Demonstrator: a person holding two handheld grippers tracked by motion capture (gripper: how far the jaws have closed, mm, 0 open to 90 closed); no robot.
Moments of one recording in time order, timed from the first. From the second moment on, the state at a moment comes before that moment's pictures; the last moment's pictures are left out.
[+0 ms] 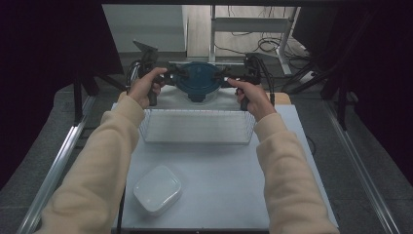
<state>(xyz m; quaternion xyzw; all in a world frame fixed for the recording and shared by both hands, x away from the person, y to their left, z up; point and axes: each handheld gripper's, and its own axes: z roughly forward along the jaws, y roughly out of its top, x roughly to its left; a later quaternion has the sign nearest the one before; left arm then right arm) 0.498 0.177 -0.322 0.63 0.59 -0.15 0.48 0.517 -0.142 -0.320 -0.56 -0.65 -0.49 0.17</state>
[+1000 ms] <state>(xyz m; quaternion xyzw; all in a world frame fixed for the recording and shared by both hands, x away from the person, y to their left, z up) 0.296 0.200 -0.328 0.74 0.46 0.12 0.48 0.339 -0.174 -0.304 -0.40 -0.77 -0.49 -0.08</state>
